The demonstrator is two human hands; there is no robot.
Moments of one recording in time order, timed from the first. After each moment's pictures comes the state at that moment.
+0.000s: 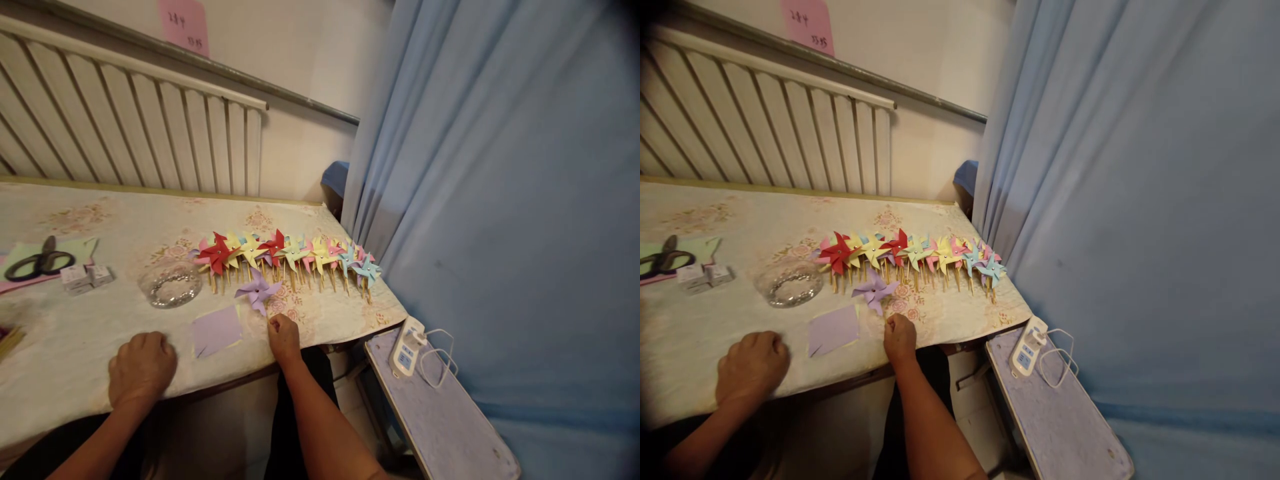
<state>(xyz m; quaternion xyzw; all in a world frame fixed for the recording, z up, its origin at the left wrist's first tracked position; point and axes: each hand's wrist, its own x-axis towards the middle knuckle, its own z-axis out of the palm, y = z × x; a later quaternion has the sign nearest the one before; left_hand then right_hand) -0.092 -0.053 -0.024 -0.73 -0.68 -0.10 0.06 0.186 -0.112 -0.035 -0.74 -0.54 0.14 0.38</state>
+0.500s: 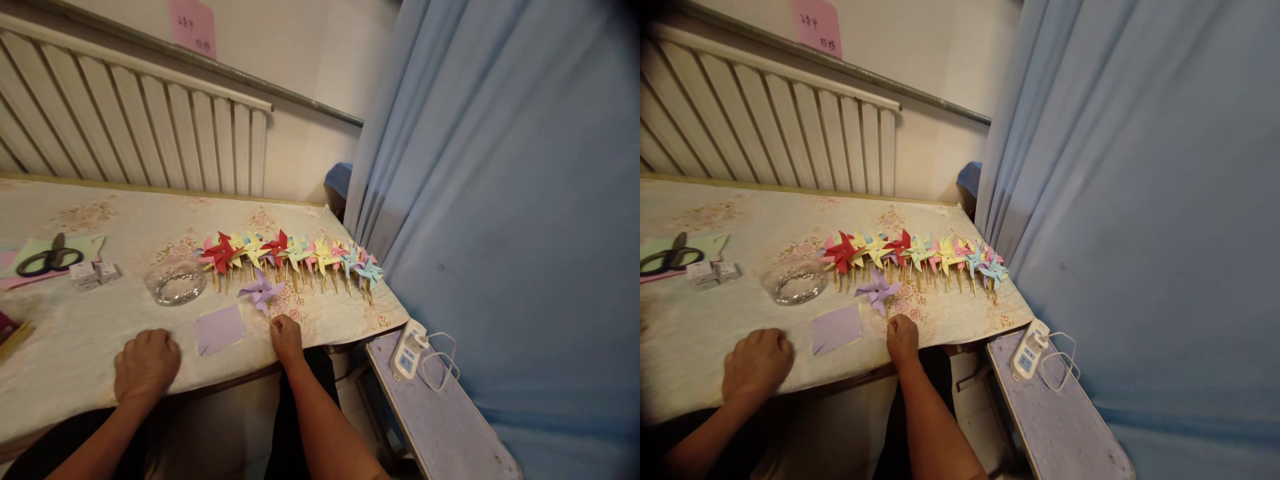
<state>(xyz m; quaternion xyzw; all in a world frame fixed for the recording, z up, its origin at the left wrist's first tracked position) -0.093 -0.052 -0.028 -0.72 -0.68 -0.12 0.06 0.188 -0.113 -0.040 -0.73 -0.55 0.13 0.39</state>
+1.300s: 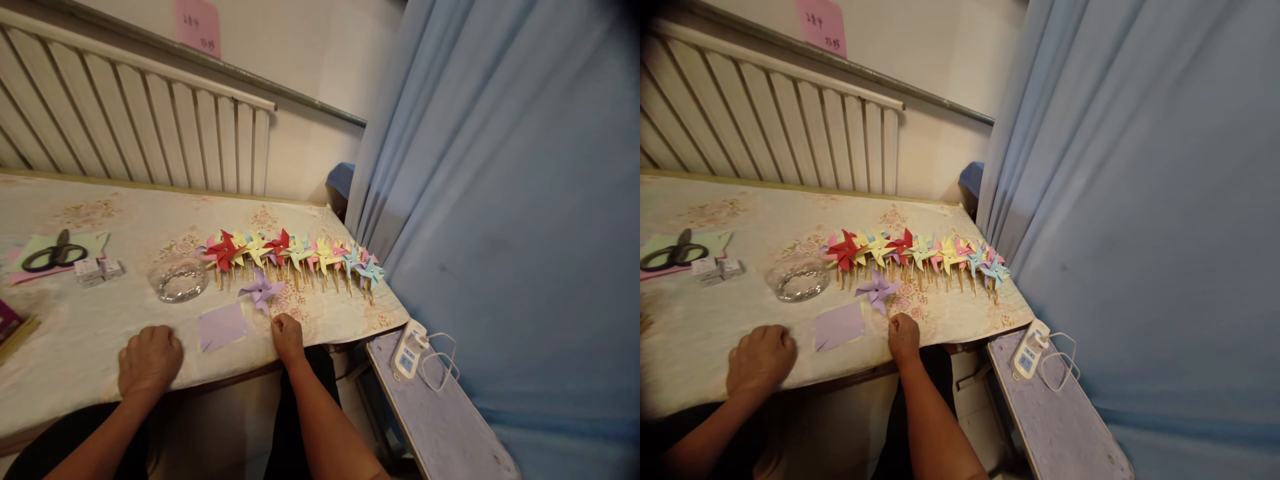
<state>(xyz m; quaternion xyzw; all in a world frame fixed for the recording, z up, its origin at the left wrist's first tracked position) -0.093 -0.054 -0.030 -0.72 -0.67 -0.14 0.07 0.188 -0.115 -0.039 -0.72 -0.56 0.13 0.39</state>
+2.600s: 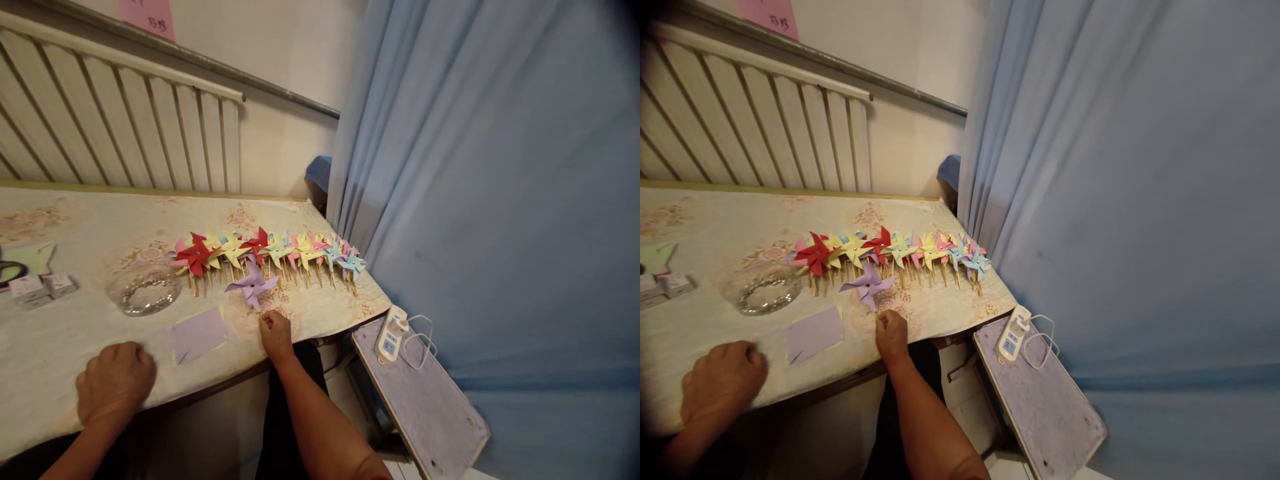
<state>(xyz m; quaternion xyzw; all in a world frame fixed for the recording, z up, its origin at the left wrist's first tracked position) -0.093 -0.048 -0.026 -0.72 -0.69 -0.07 0.06 0.197 -0.114 -0.035 -0.71 -0.52 0.13 0.45</state>
